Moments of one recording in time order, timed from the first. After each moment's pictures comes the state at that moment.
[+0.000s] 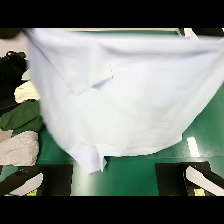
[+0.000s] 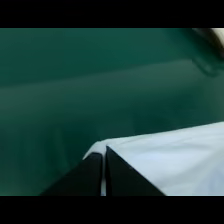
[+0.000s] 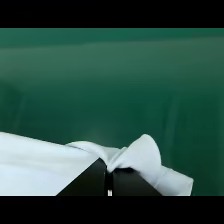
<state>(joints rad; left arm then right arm) -0.07 -1.11 1.72 1.14 -1.20 -1.49 -0.32 -1.11 1.78 -1.08 1.54 1.49</state>
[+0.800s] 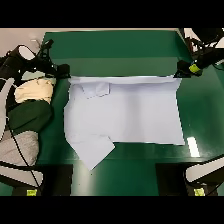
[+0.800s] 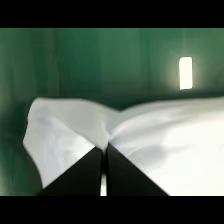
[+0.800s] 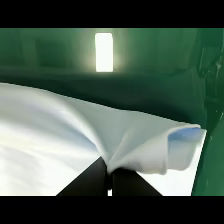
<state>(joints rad) 0.00 -1.61 1.58 1.11 -1.11 -1.44 -0.20 -1.71 1.82 -1.20 1.51 1.50</state>
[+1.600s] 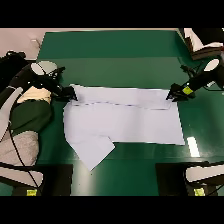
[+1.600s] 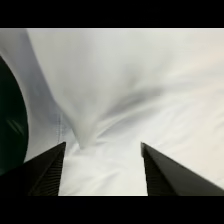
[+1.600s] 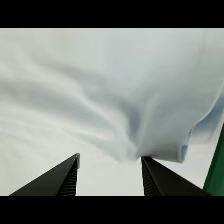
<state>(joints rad) -0.03 -1.59 1.34 1.13 -1.25 -1.42 -0.20 -1.58 1.38 -1.20 1.47 1.46</state>
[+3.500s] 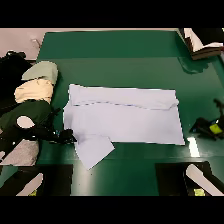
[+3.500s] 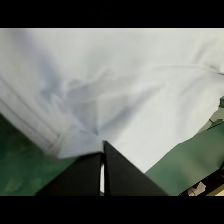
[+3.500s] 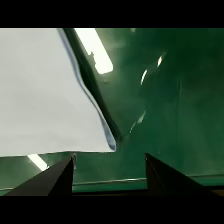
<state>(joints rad) -0.03 -0.88 0.42 0.86 -1.18 -1.41 -0.63 -1.00 0.70 -1.36 1.50 1.43</state>
